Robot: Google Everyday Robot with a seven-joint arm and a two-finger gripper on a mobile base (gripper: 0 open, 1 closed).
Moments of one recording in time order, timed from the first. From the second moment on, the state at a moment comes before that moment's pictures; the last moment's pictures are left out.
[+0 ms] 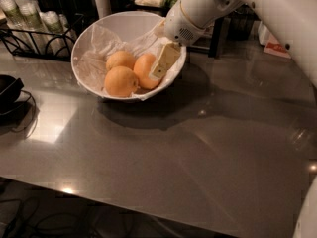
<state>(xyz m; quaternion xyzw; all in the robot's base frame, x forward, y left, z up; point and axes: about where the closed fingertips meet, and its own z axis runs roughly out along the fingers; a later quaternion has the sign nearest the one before) 0.636 -0.010 0.917 -0.65 0.68 0.14 0.30</state>
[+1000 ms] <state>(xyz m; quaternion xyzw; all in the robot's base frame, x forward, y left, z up) 0.646 0.001 0.884 -0.66 0.69 0.15 0.27</state>
